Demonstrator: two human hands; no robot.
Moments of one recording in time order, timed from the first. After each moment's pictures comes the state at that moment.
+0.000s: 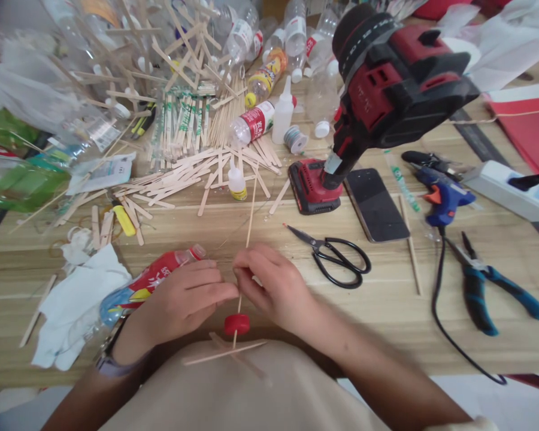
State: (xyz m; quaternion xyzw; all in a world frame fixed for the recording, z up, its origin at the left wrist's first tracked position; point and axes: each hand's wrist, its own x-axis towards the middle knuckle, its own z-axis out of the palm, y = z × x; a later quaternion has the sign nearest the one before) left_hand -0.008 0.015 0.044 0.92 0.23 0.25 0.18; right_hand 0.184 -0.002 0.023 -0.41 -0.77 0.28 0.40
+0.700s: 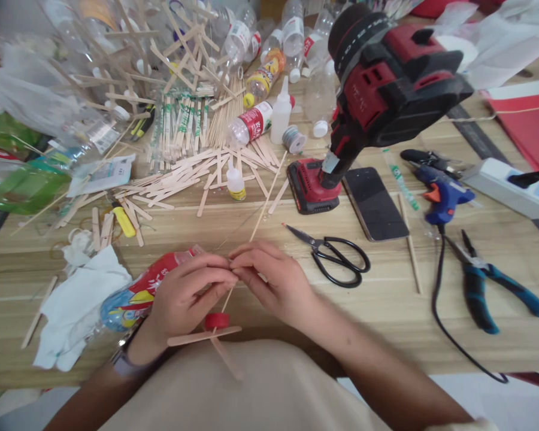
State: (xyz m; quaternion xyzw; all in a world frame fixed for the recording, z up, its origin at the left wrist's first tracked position) left_hand -0.001 0.007 0.034 0.81 0.35 0.35 0.30; right_hand 0.188 0.004 0.024 -0.38 -0.76 0.29 0.43
